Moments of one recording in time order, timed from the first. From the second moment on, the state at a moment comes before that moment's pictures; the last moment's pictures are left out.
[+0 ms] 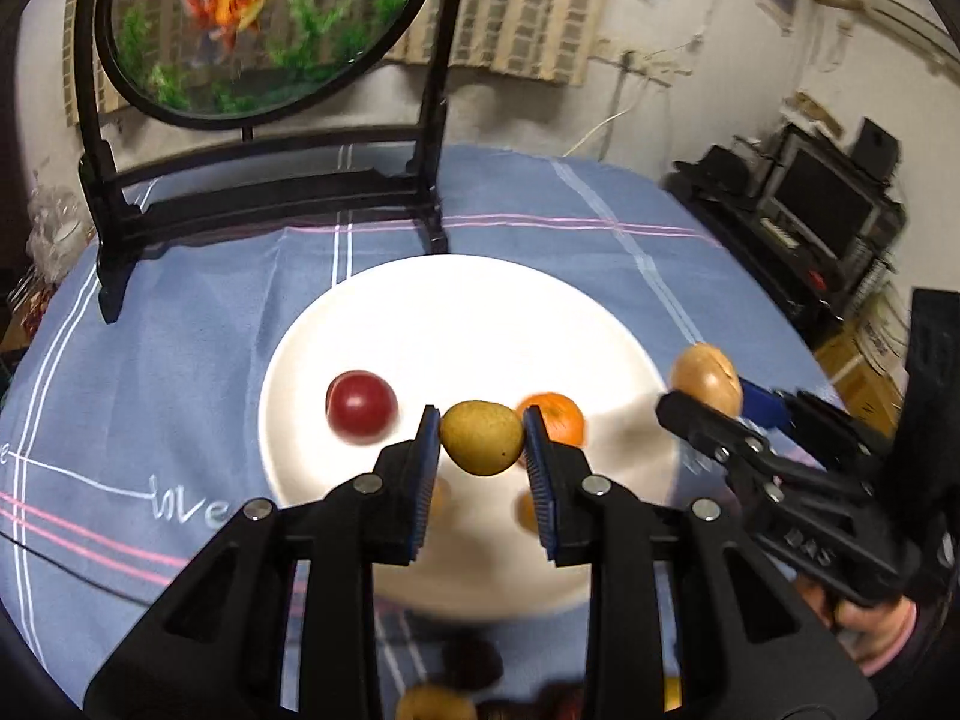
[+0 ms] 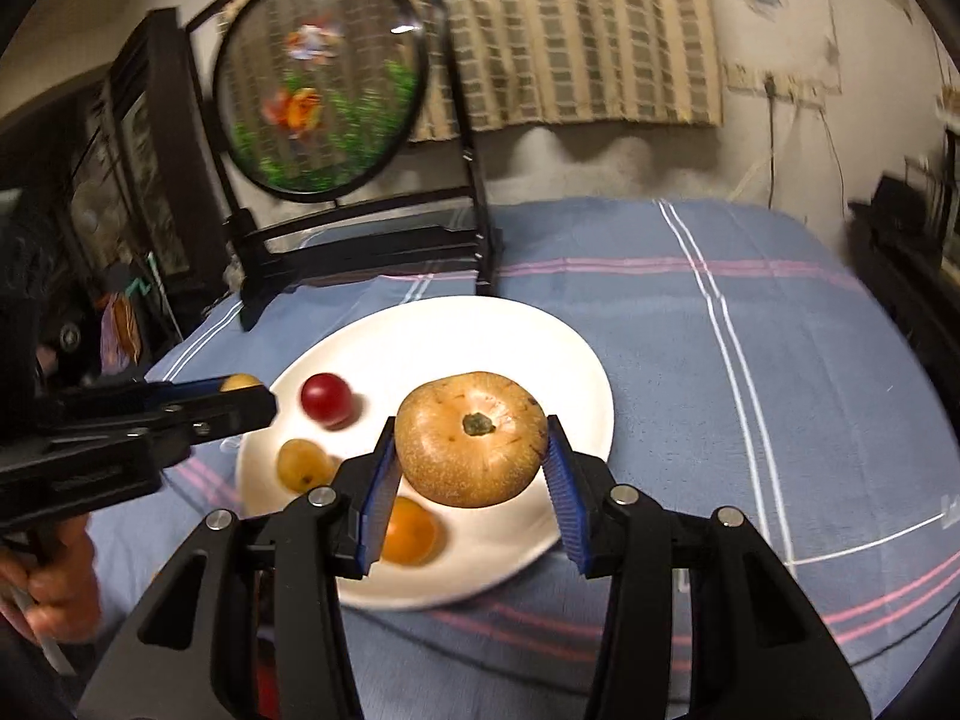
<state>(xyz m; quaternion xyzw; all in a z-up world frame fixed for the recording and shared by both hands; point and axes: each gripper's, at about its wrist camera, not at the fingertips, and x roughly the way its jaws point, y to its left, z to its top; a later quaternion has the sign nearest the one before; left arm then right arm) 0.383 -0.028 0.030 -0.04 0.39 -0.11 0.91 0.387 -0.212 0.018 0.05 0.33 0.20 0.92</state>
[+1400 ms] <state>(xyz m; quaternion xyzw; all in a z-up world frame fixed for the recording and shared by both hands) 0.210 0.028 -0.004 -0.02 0.34 -0.02 0.94 0.277 -0.221 -0.007 -0.02 0.36 0.23 0.90</state>
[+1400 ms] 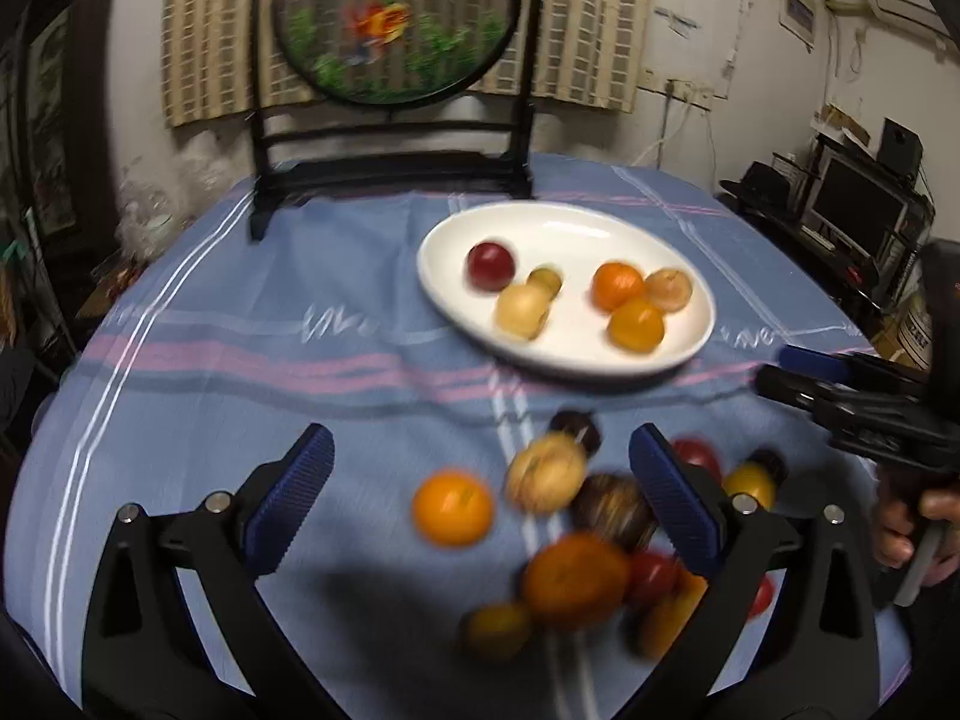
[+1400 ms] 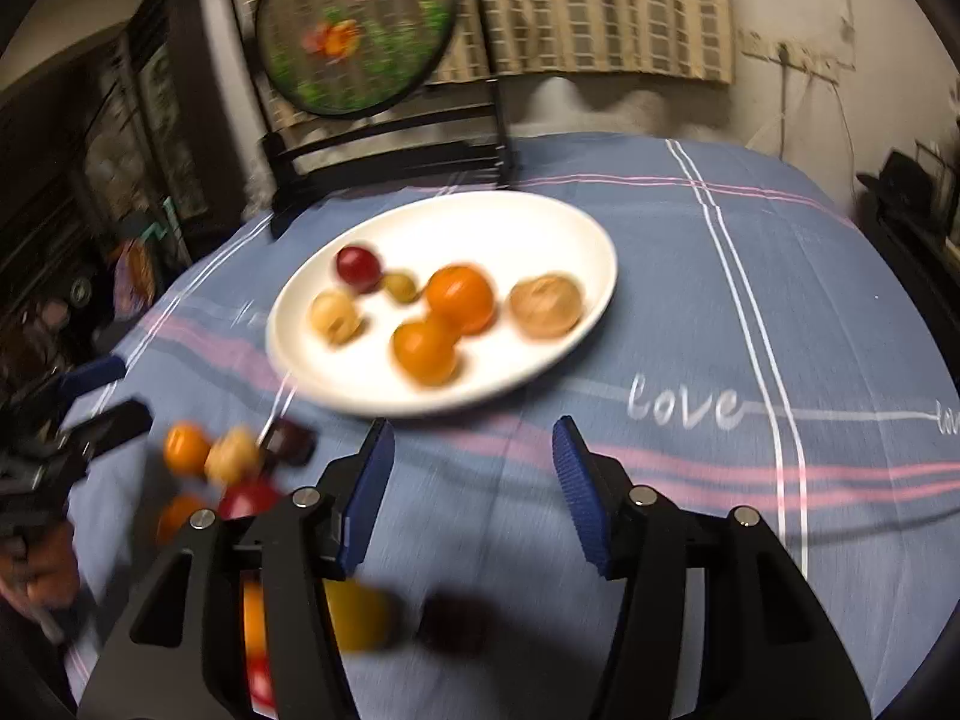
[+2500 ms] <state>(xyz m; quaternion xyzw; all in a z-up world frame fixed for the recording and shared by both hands) 0.179 0.068 -0.036 -0.07 0.40 0.03 0.91 0.185 -0.187 -0.032 -0.12 0.40 0.33 0.85</state>
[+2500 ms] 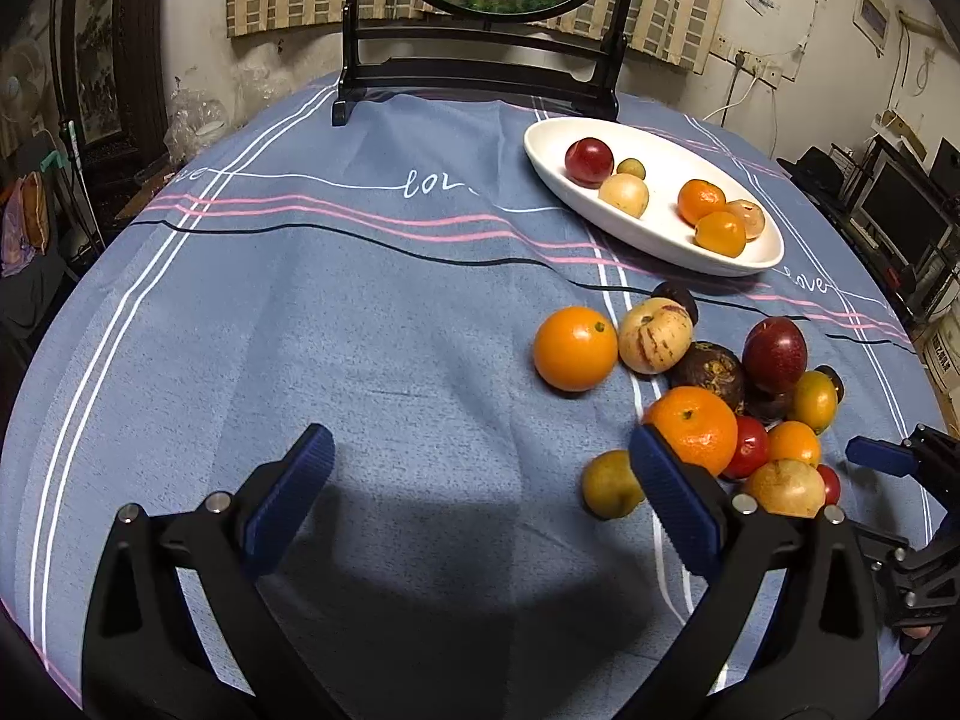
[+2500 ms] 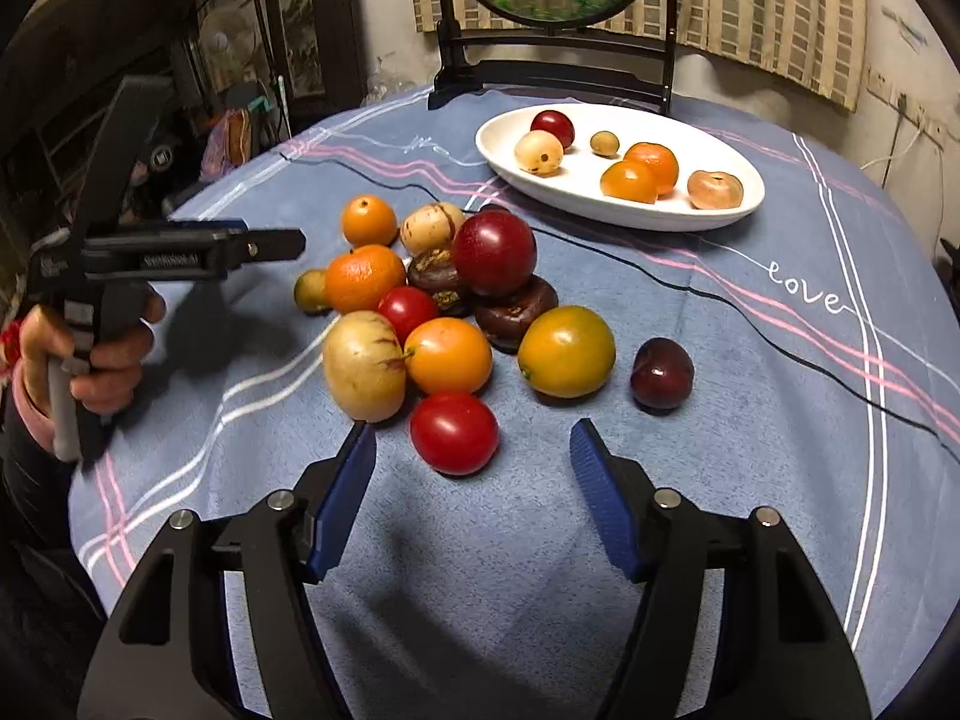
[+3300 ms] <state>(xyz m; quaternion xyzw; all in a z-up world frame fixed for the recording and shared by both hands) 0.176 0.063 -0.033 -0.05 0.40 0.02 0.91 0.194 -0.167 -0.041 -0.13 0.43 0.33 0.83</state>
